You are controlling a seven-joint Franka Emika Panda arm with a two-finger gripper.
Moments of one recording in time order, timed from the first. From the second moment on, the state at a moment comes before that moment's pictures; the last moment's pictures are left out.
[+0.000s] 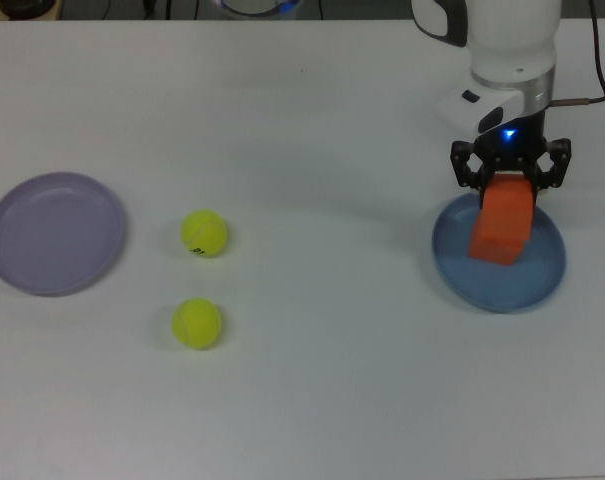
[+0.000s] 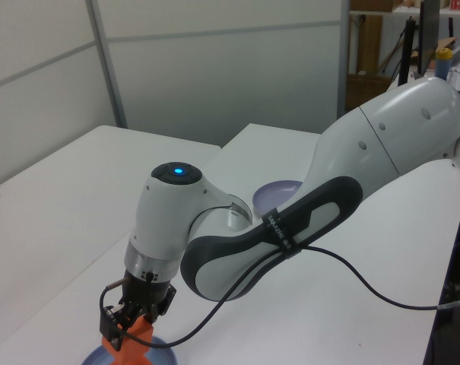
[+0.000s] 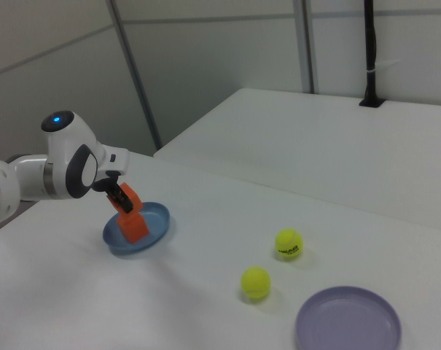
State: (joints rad) arm 0.49 0.41 0.25 -1.68 -0.05 2.48 0.75
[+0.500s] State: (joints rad) arm 0.49 0.44 0.25 -1.68 -0.06 2.48 0.75
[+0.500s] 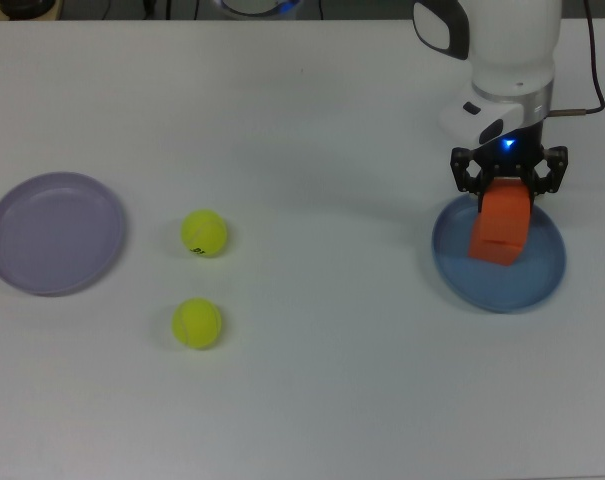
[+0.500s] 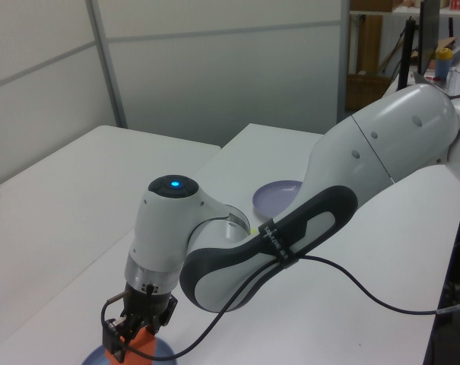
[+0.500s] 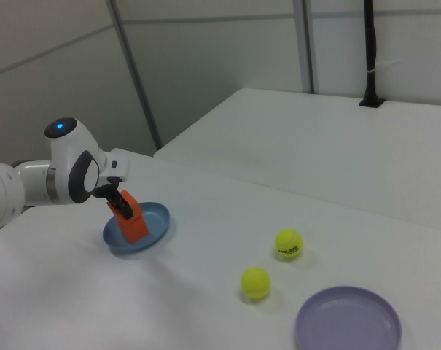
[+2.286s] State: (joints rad) arm 0.25 0.06 -0.15 -1.78 0.15 1.96 0.14
